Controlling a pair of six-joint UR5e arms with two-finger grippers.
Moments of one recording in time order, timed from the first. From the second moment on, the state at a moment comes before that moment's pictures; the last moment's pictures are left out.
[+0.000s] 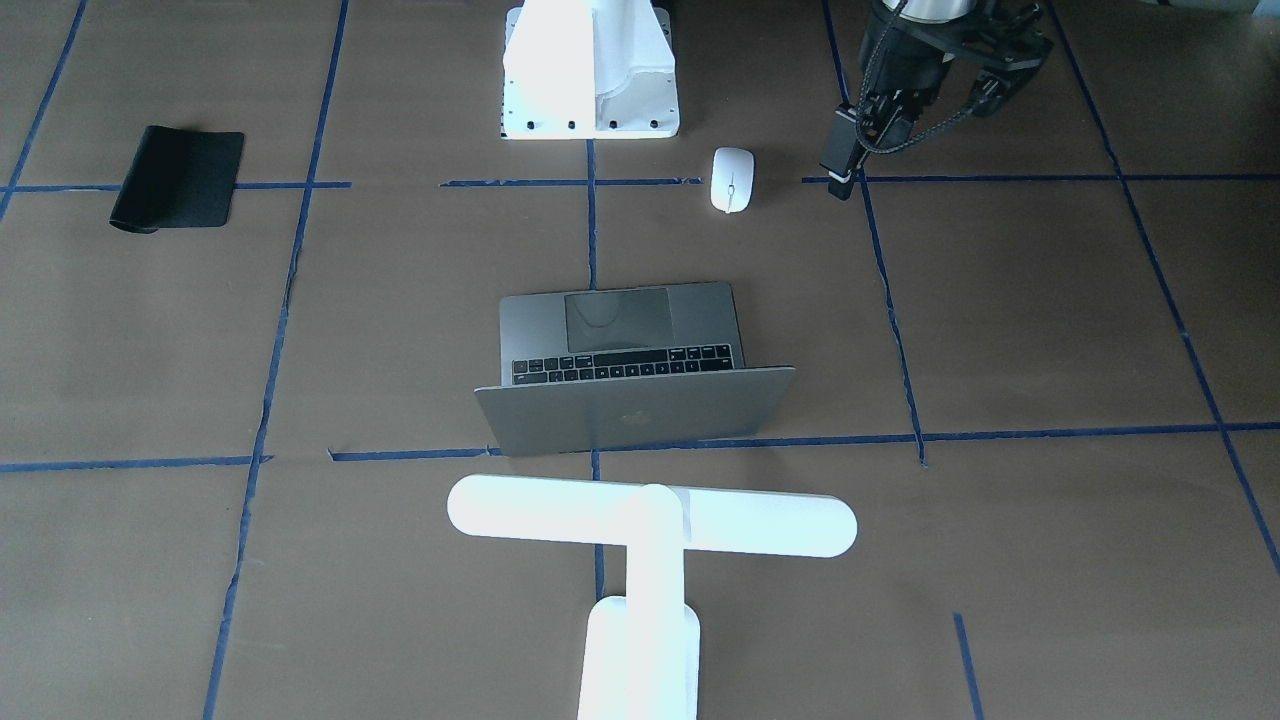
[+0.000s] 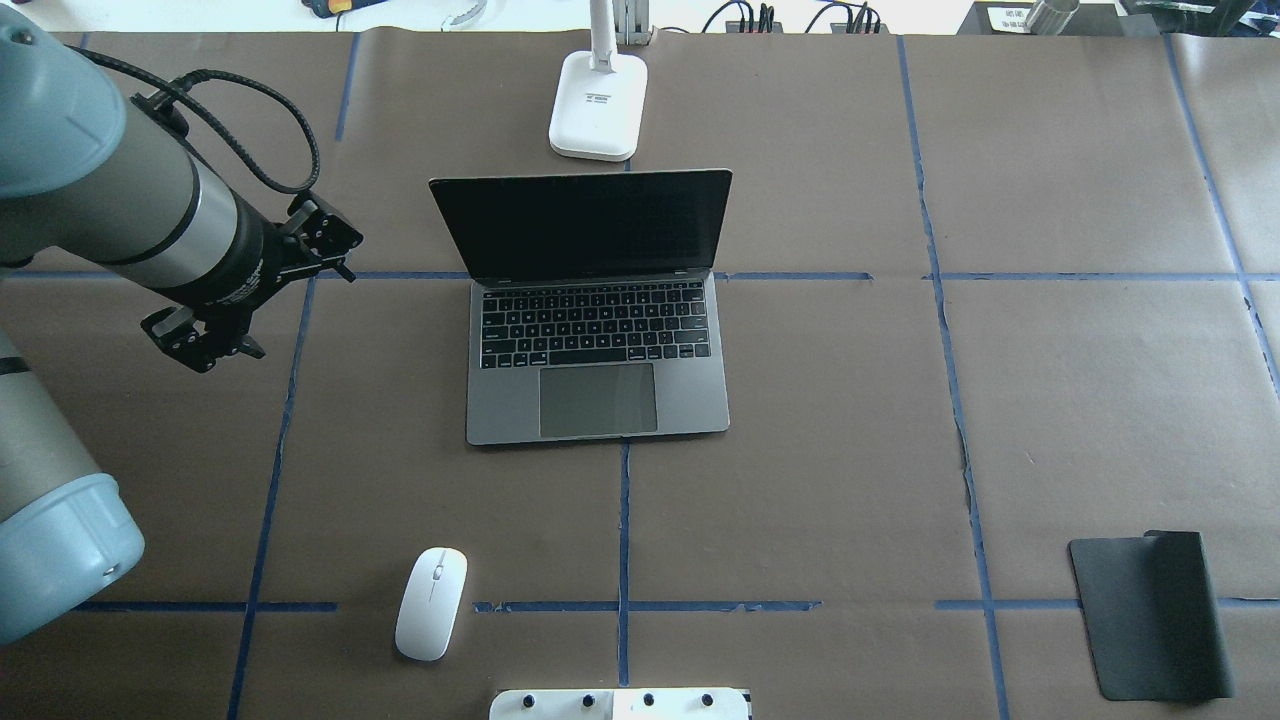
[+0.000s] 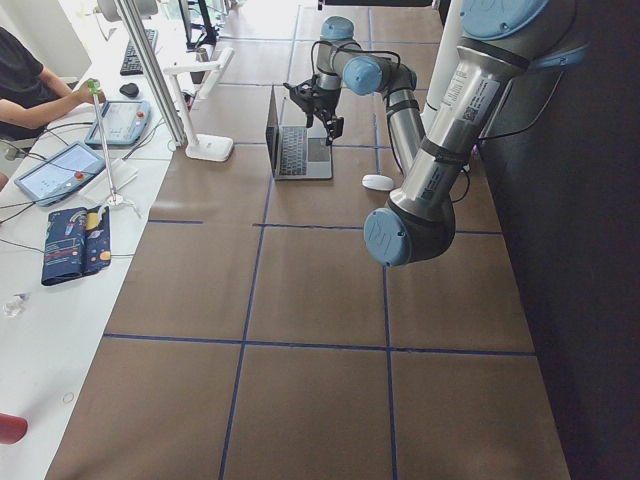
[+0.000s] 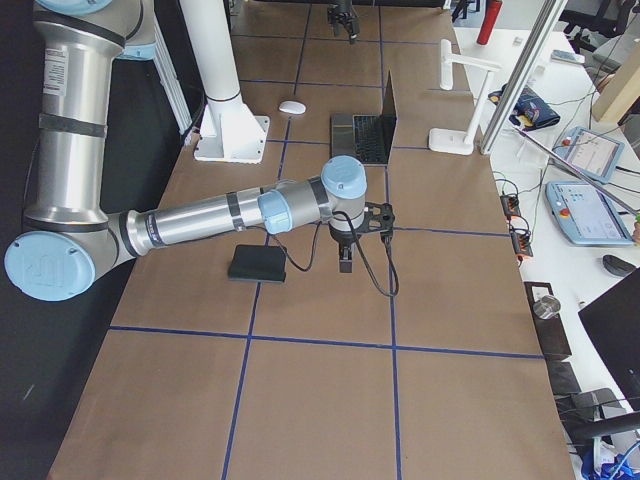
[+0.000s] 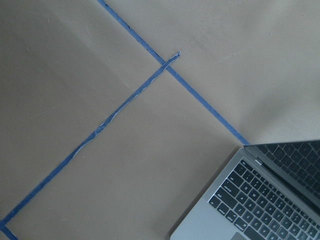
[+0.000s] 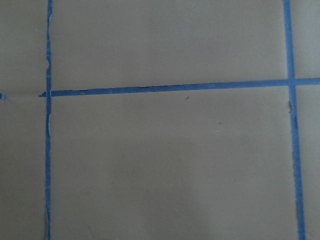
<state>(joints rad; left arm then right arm) -0.74 -1.97 -2.32 -1.13 -1.92 -1.69 1.32 -1.74 1.99 -1.39 2.39 0.55</state>
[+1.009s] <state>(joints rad) -0.77 -1.83 -2.43 -1.13 -1.96 -1.42 0.78 -2.11 2.02 -0.69 2.06 1.23</state>
